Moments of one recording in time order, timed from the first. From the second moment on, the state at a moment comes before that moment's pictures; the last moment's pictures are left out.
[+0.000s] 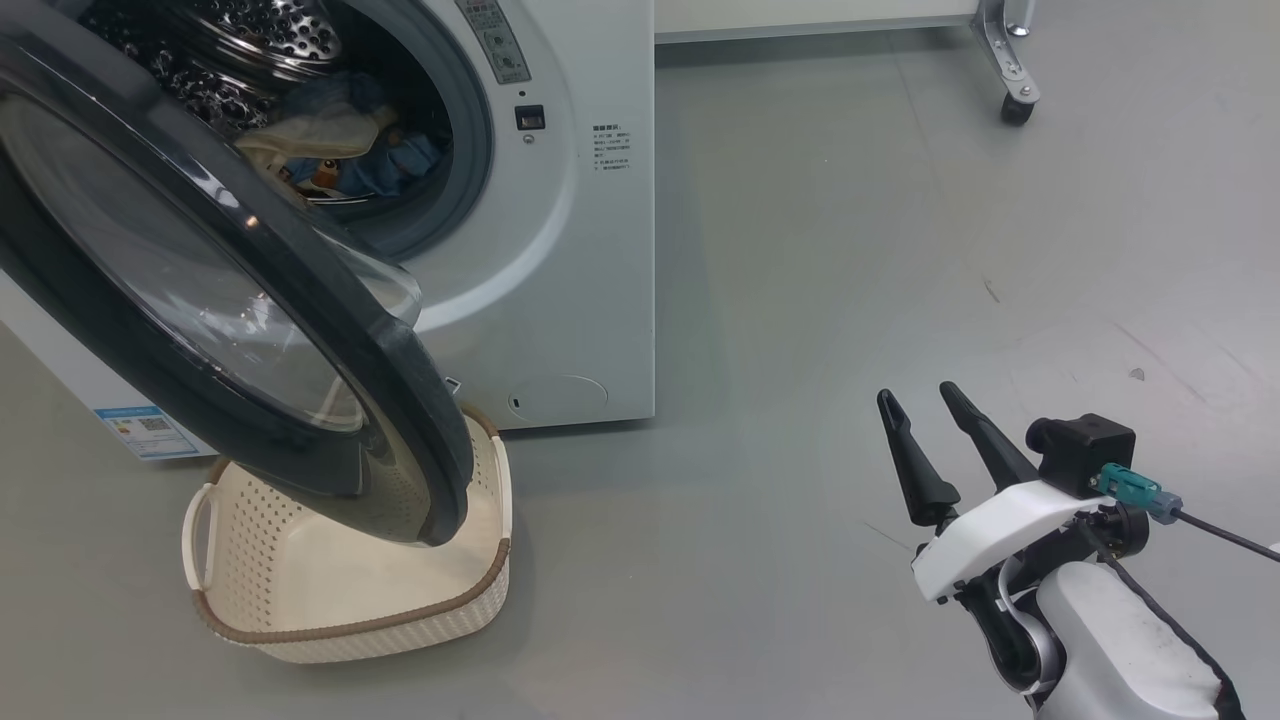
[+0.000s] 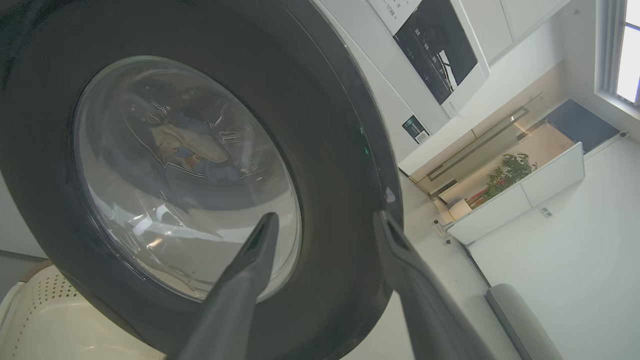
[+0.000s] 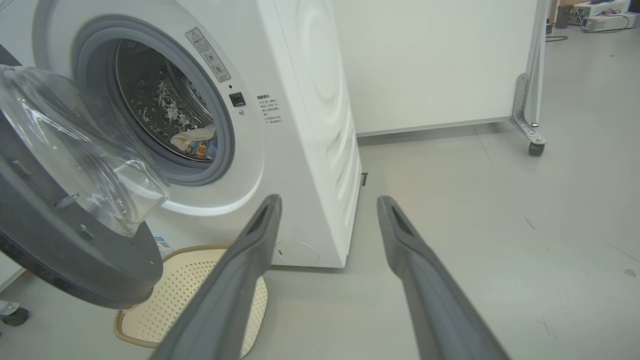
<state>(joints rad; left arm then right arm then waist) -0.42 0.38 0.32 -0.06 -1.23 -0.09 0.94 -0.29 -0.22 0.48 0.41 0.64 0.12 -0.25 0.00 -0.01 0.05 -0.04</state>
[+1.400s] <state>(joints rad) 0.03 0.23 0.15 -0.15 -0.62 -0.12 0.08 -0.29 -0.24 0.43 0.38 0.61 0.12 -0.25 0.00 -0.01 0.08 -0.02</state>
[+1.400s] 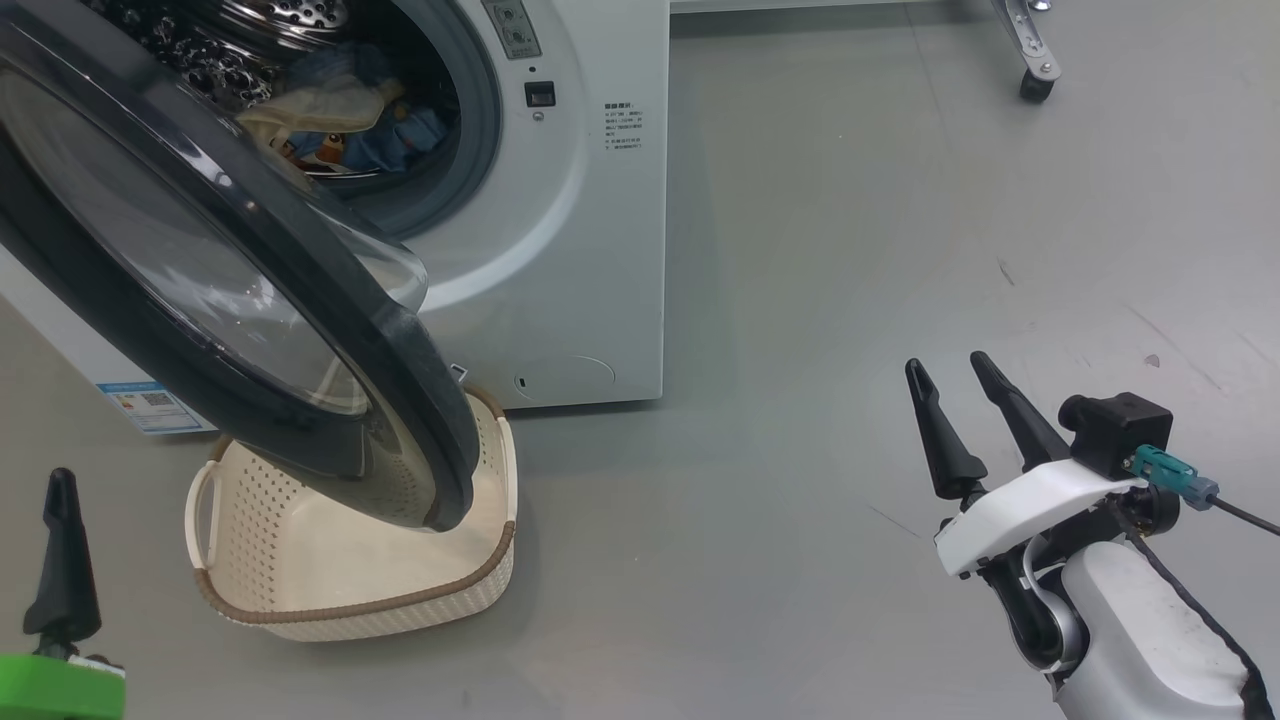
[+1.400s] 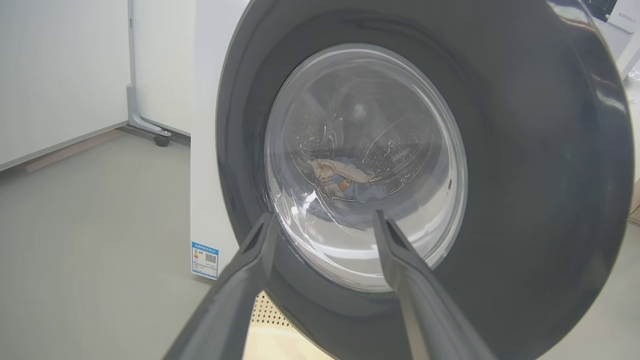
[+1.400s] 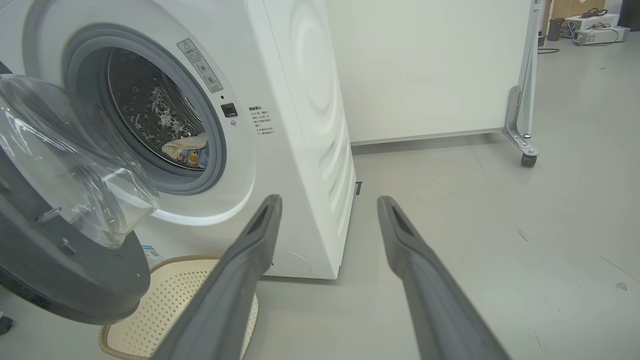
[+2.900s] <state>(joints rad) 0.07 0.18 0.05 0.07 -0.43 -0.12 -0.23 -0.29 -0.24 0.40 0.36 0.56 0.12 -0.25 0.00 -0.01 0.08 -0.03</state>
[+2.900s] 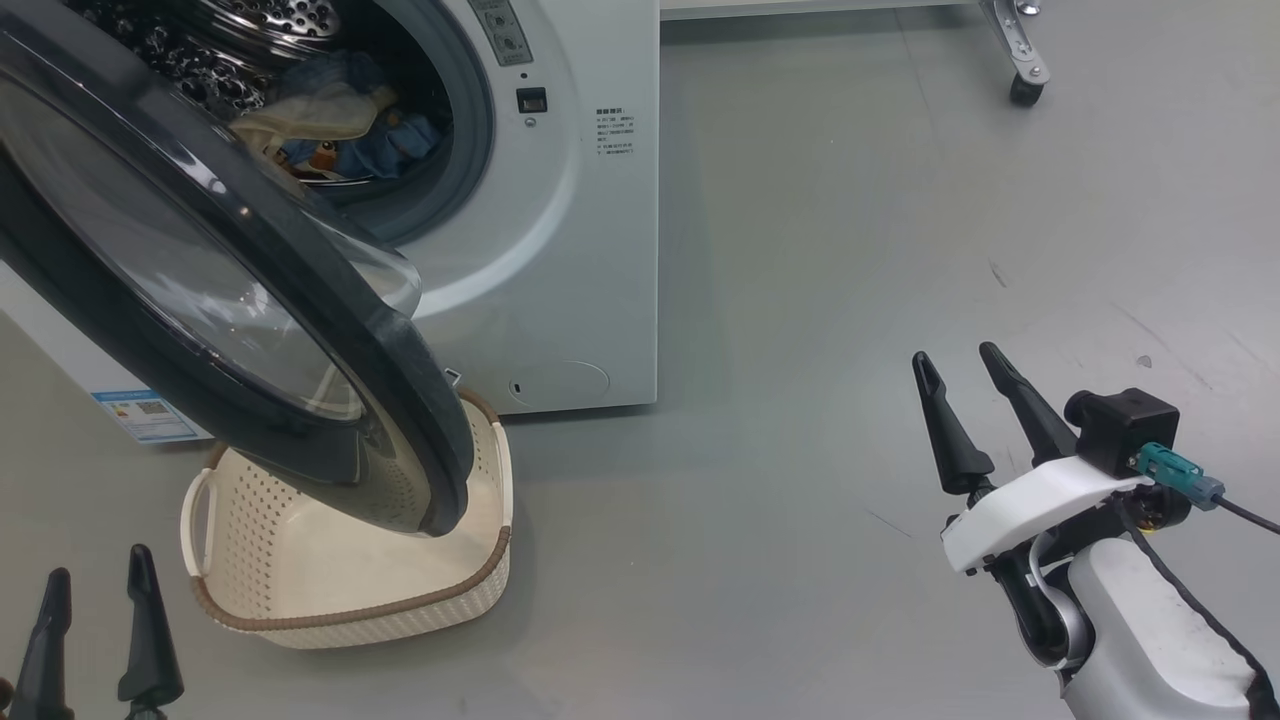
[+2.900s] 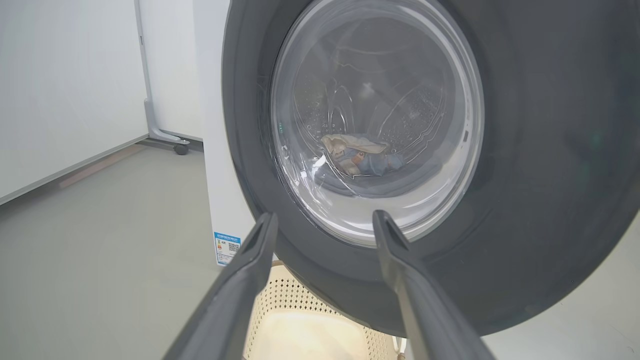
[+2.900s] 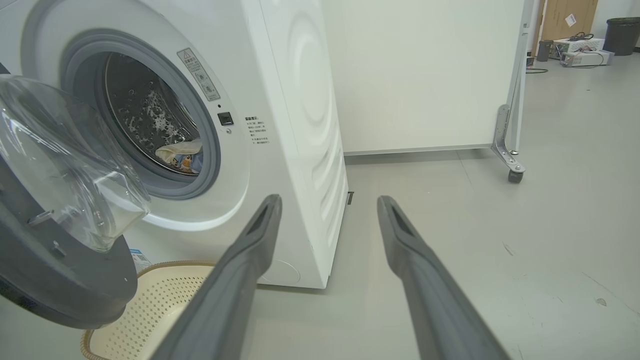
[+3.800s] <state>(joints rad) 0.04 0.15 0.00 0.12 -0.43 -0.12 -0.25 -0.36 -0.26 0.38 0.23 0.52 0.12 -0.25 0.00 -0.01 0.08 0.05</state>
